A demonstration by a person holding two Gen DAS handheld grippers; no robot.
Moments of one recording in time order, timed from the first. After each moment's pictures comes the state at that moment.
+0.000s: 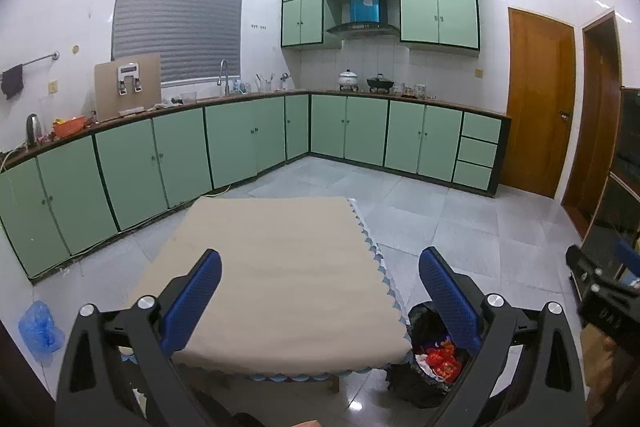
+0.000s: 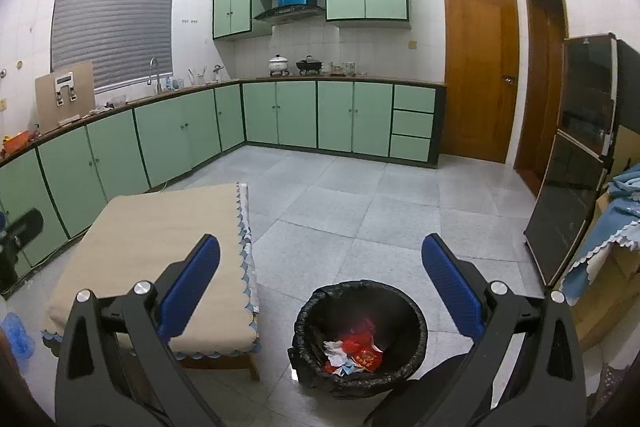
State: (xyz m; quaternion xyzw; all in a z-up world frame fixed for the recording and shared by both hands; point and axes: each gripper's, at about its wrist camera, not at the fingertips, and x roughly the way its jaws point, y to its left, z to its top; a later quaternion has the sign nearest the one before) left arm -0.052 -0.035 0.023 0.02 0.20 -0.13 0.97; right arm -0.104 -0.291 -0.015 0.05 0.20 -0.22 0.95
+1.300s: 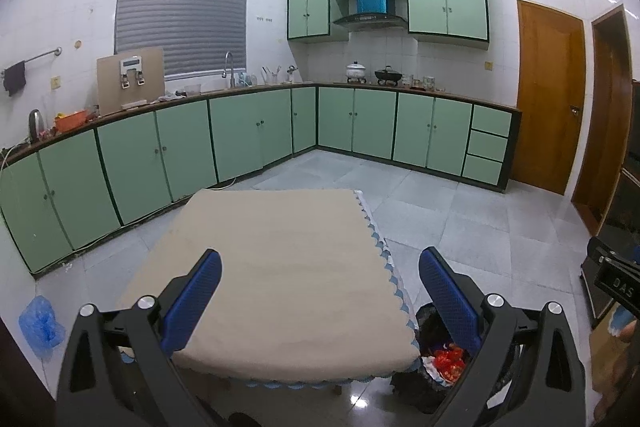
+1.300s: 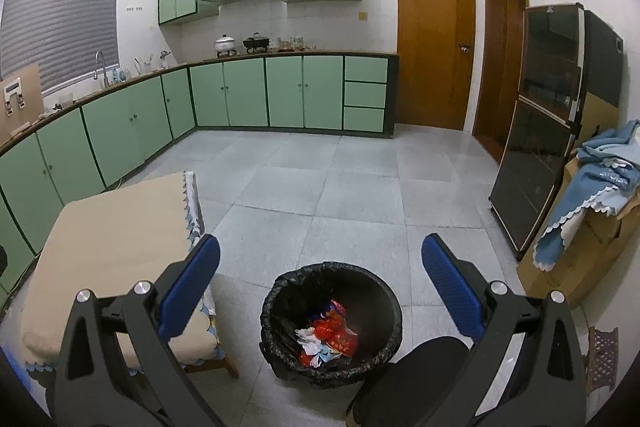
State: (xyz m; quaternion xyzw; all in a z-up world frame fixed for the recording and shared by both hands) left arm -0.019 -0.056 -0.008 0.03 0.21 -0.11 0.97; right arm -0.072 -0.326 -0.045 0.08 0.24 -0.30 0.92
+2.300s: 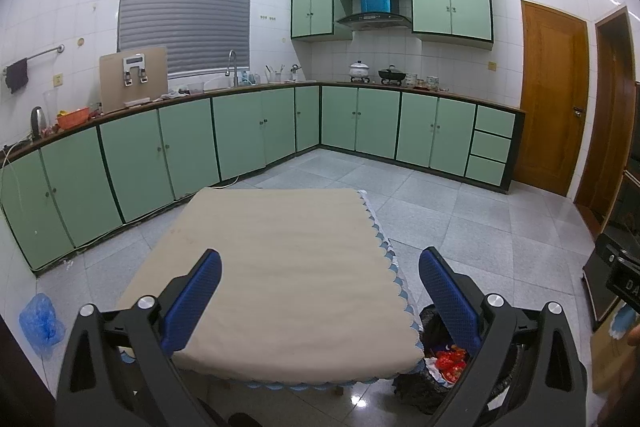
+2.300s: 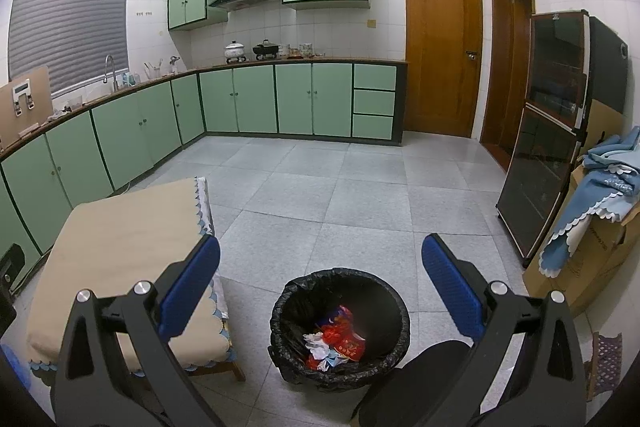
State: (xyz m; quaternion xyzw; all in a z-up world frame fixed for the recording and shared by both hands) left arm -0.015 -0.054 -0.009 0.02 0.21 -0.10 0.97; right arm -0.070 -0.320 -0.038 0.07 0.23 -0.29 0.93
